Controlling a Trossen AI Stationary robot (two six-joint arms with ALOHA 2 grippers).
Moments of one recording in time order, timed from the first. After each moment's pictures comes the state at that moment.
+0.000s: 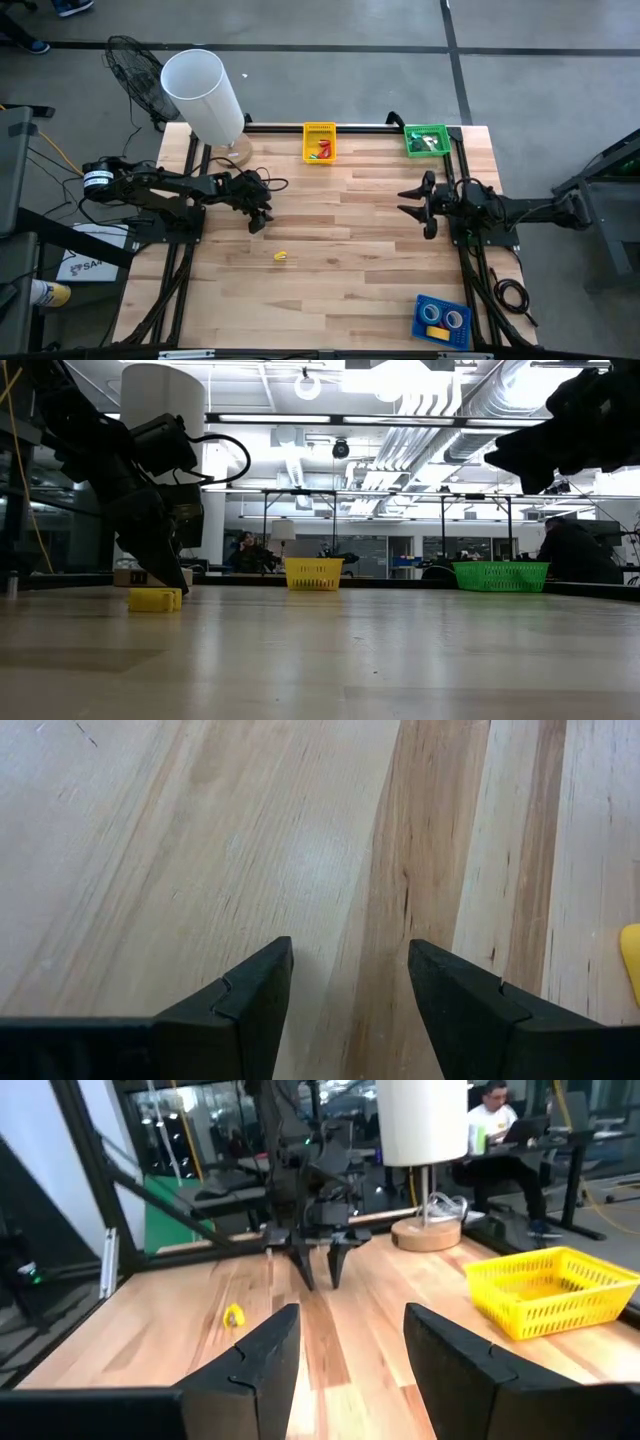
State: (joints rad) left arm 0.29 1.28 0.37 0.01 0.21 -0.14; right arm -0.04 0.19 0.02 0.17 0.08 0.14
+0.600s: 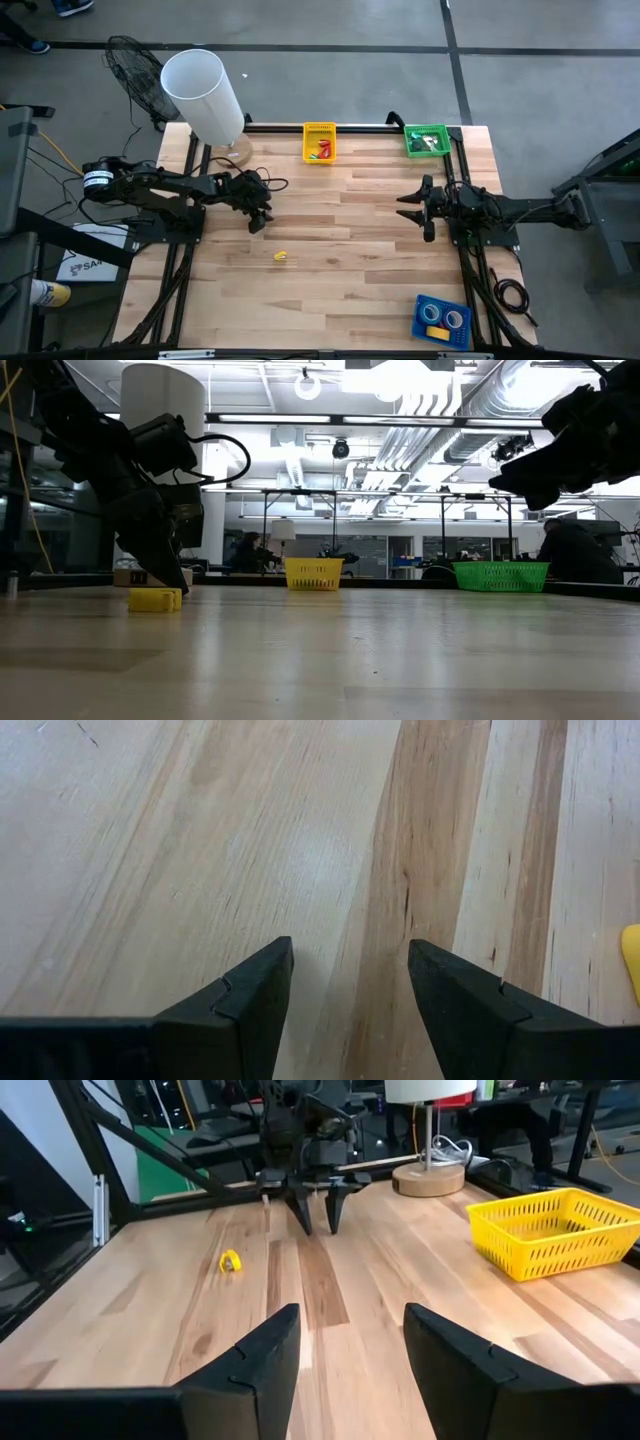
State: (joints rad) left arm 0.29 1.28 0.37 0.01 0.20 -0.14; right arm -0.04 0.18 0.02 0.03 0.06 0.16
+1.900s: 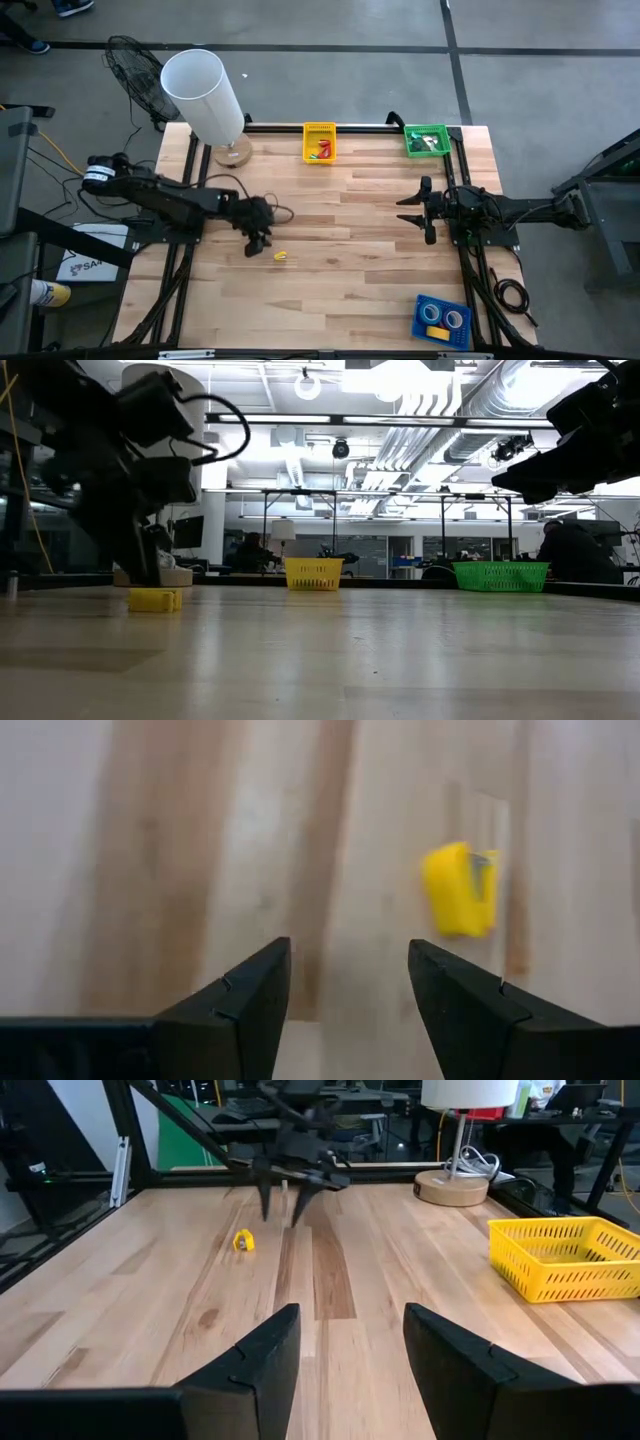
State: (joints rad) left arm -0.02 1.28 0.46 -0.12 0.22 -0.30; right arm -0.04 0.18 0.02 0.02 0.00 0.02
